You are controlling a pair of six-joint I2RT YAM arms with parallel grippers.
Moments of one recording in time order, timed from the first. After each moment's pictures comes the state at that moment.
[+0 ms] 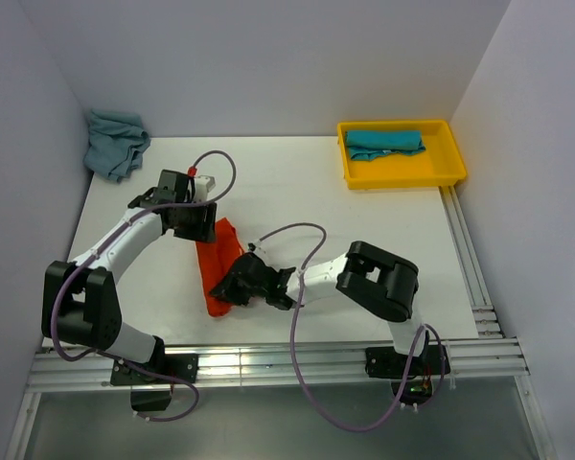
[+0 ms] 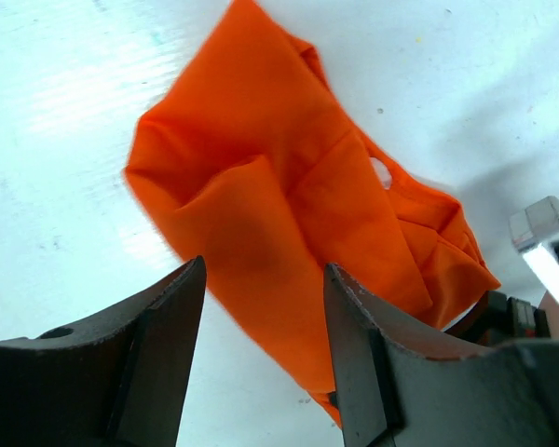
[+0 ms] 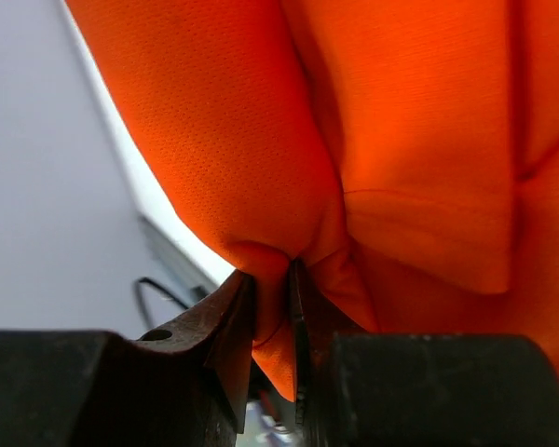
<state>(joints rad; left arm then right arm) -0.24 1.48 1.05 -0.60 0.20 -0.02 1.15 1.96 1.02 0.30 0.06 1.46</state>
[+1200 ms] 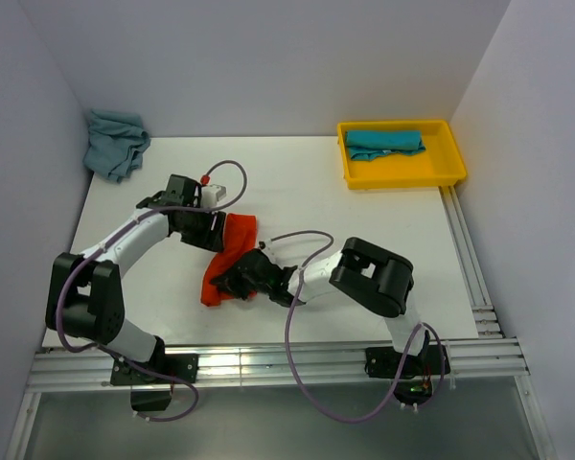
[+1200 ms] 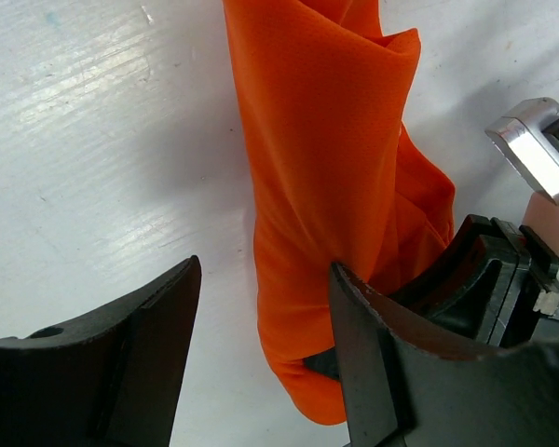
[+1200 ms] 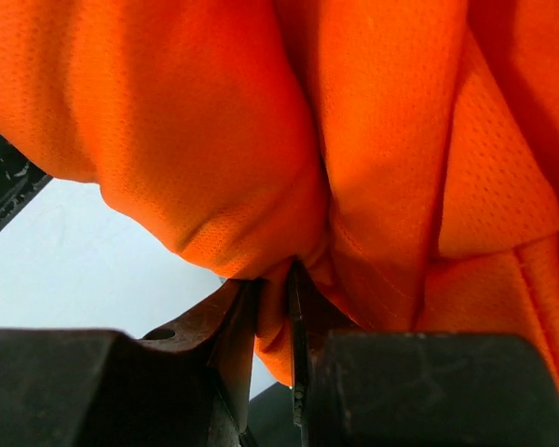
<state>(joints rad) -0.26 1.52 1.03 -0.60 0.29 0.06 1.10 2.01 0.96 0.49 0.08 1.68</state>
